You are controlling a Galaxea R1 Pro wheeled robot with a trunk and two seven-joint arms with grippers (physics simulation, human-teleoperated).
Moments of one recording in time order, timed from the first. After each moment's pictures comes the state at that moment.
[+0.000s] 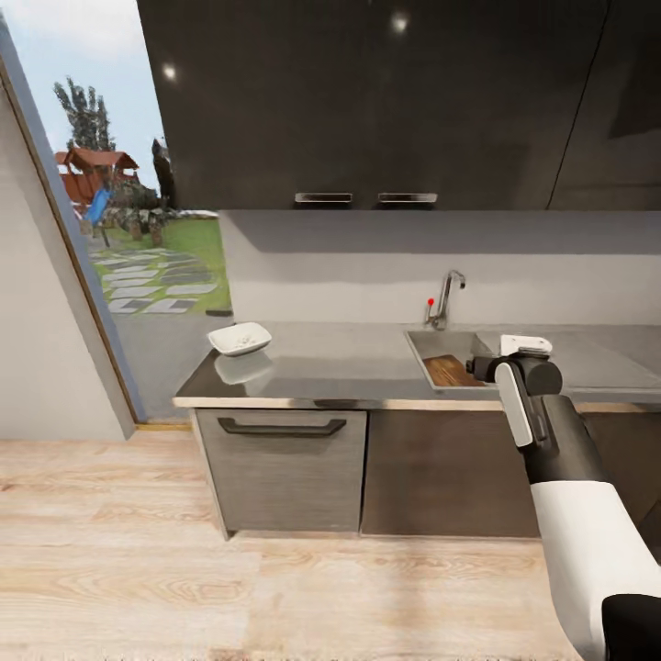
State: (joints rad) left arm -0.37 0.04 -0.12 0.07 0.39 -0.21 0.04; right arm -0.89 -0.11 -0.04 -1.27 -0.19 0.98 -0.37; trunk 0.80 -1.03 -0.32
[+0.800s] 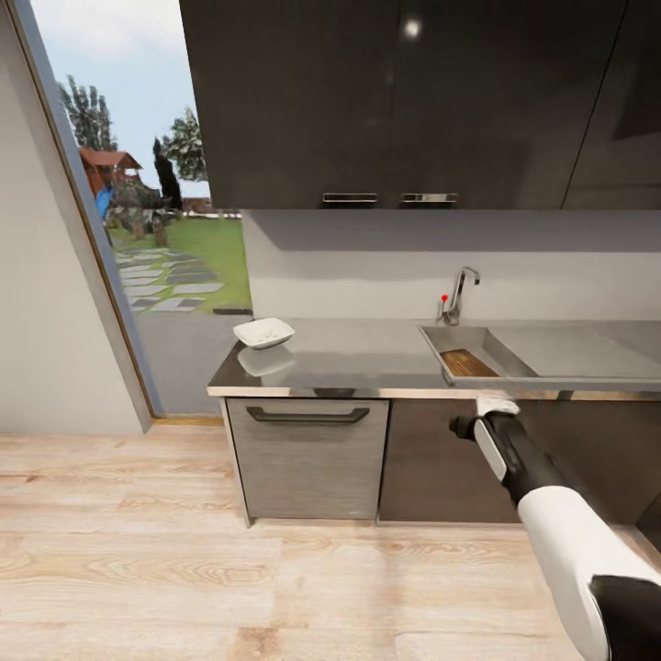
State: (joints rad) left arm -0.37 0.03 -0.12 0.07 0.39 -0.21 0.04; right arm -0.89 -0.11 -0.03 -0.69 -0.14 0.63 -0.22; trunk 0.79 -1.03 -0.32
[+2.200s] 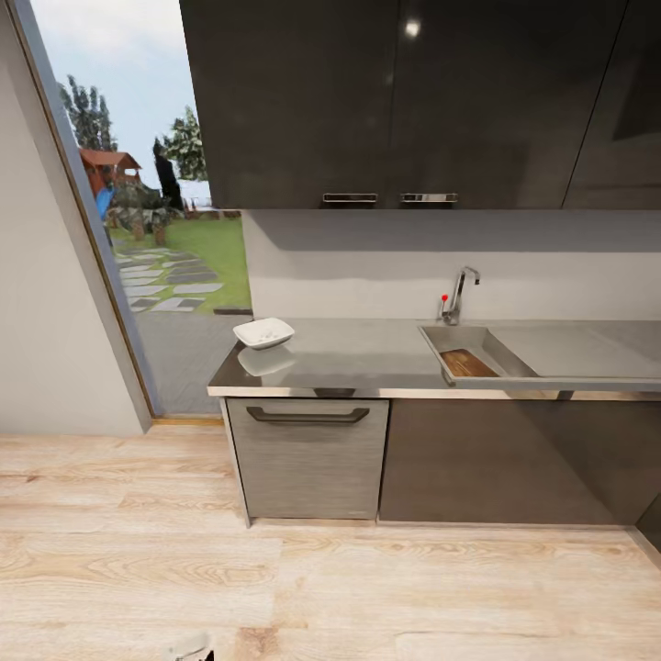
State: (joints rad) left arm -0.37 0.04 -0.13 -0.10 0.38 -0.31 0.05; right arm -0.20 0.10 0.01 -0.14 0.14 -0.79 -0.37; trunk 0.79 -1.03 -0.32
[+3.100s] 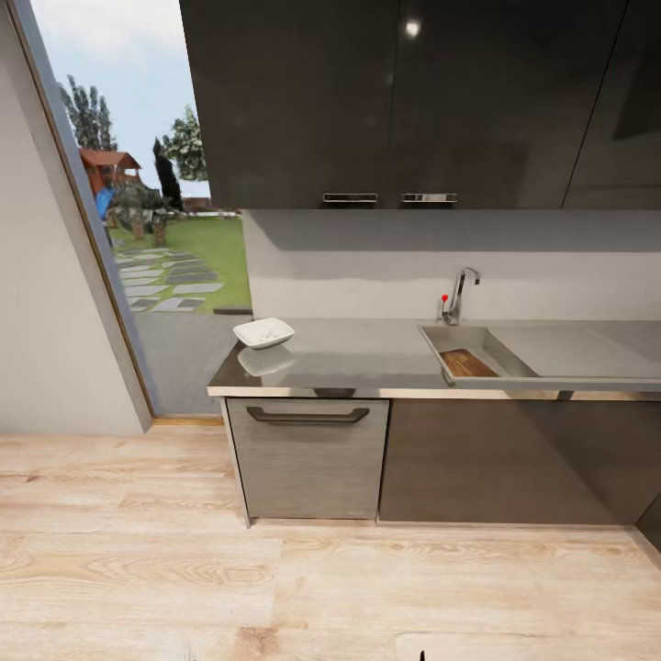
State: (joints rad) left arm -0.37 0.06 -0.13 -0.01 0.38 -0.44 0.04; right arm -0.20 0.12 0.01 -0.18 0.16 -0.80 -0.40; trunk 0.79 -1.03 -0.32
